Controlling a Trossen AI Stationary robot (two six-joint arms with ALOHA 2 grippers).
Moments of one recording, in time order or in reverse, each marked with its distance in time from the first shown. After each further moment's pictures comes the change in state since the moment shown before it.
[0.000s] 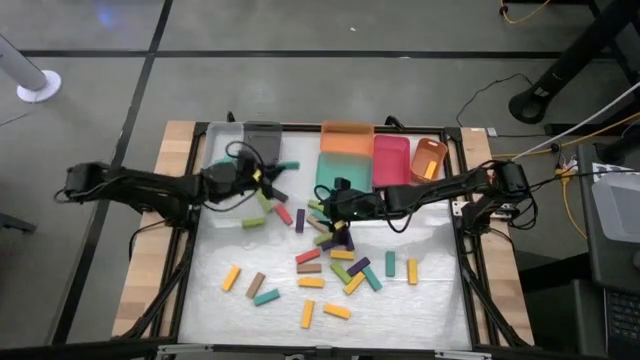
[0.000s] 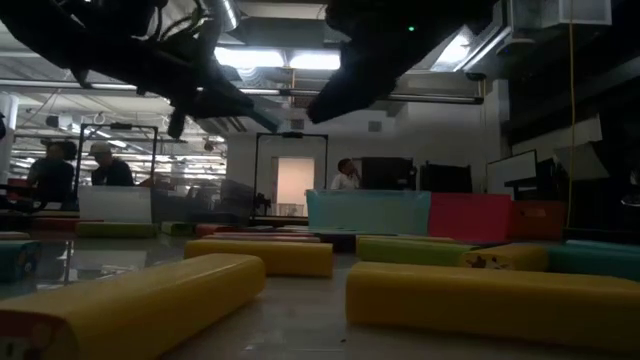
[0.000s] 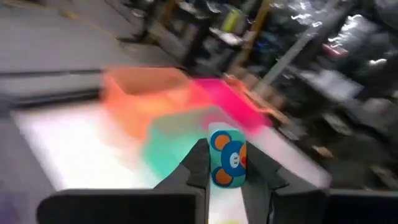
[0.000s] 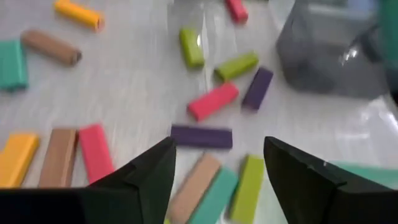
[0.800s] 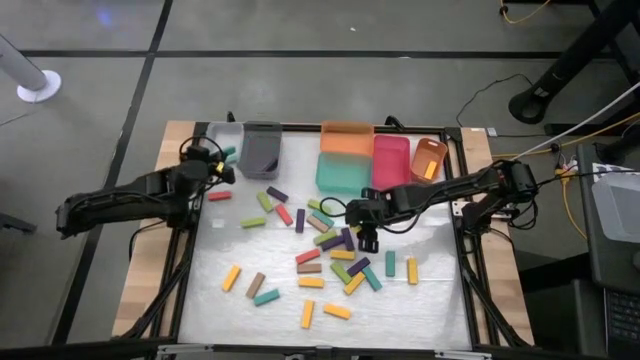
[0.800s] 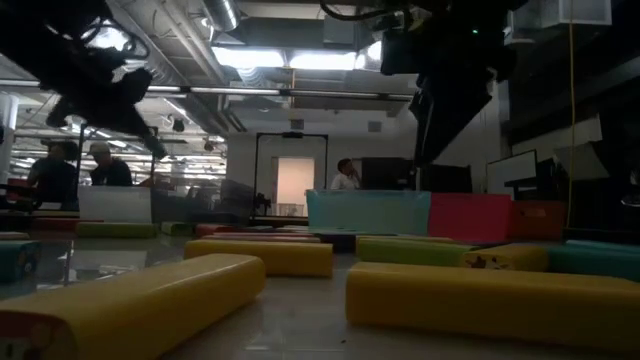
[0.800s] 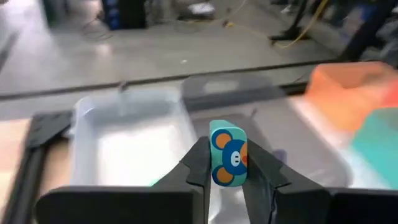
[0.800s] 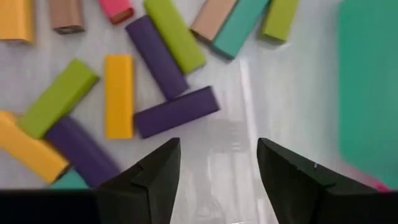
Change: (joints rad) left arm 0.140 -0.627 0.000 -1.022 -0.388 -0.034; right arm 0.034 -0.052 0.018 -0.561 -0.115 0.231
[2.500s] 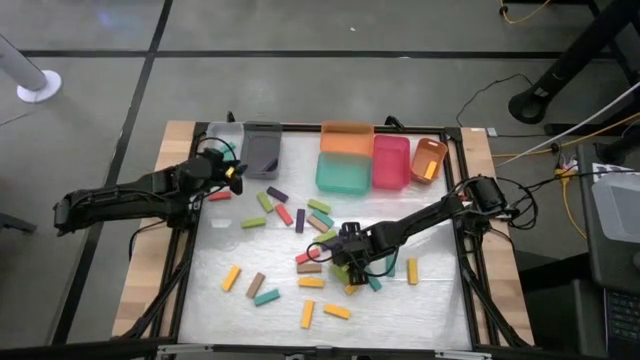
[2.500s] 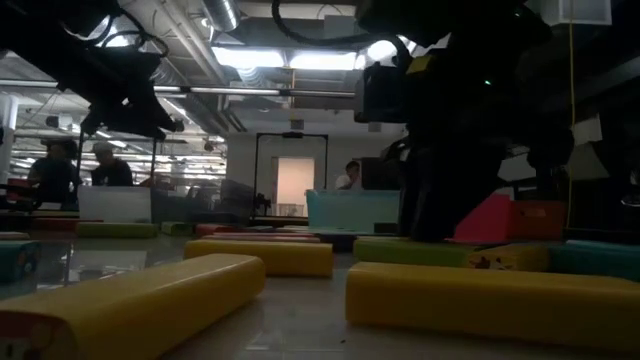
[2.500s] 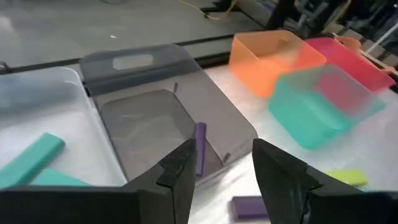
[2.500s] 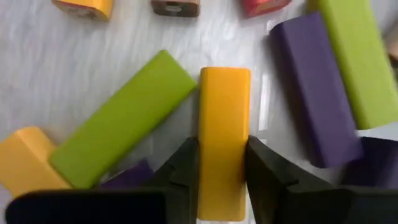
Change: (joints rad) left arm 0.002 0.089 -0.001 0.169 0.334 0.057; right arm 0.163 0.285 -0.001 0.289 0.025 -0.041
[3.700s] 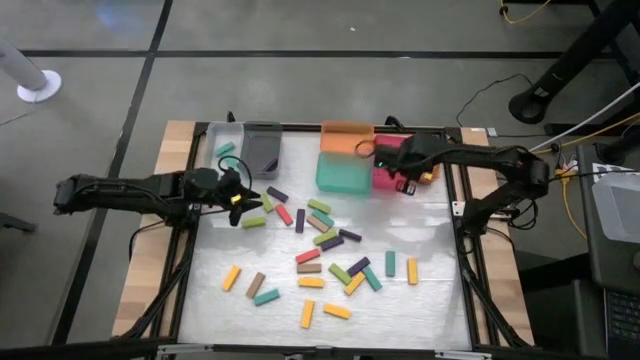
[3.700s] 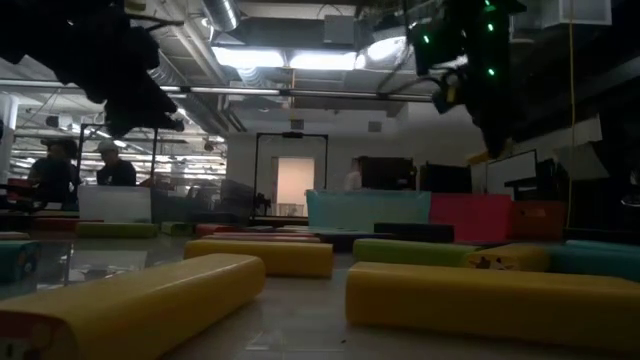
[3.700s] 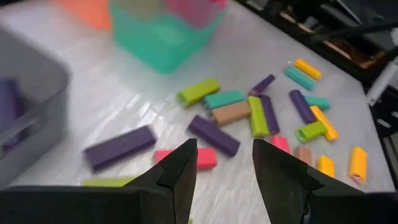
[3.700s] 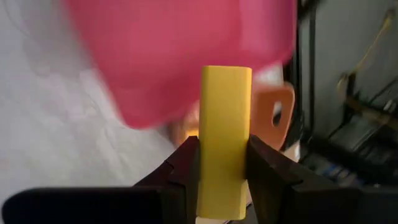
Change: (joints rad) left arm -0.205 0.114 0.000 0.139 0.425 0.058; right arm -0.640 -0.418 0.006 -0.877 0.396 -0.081
